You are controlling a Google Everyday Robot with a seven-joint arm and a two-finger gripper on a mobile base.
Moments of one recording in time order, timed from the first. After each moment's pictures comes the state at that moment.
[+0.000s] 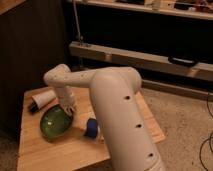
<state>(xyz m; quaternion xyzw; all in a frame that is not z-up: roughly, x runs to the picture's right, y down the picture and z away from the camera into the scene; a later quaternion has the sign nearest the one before) -0.163 0.125 0.834 -0.28 -0.32 -0.76 0.49</state>
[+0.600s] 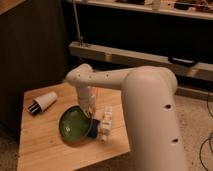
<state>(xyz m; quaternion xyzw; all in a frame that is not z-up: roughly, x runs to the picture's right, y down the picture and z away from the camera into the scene) -0.085 0.151 0.792 -0.28 -0.35 -0.76 0.47</state>
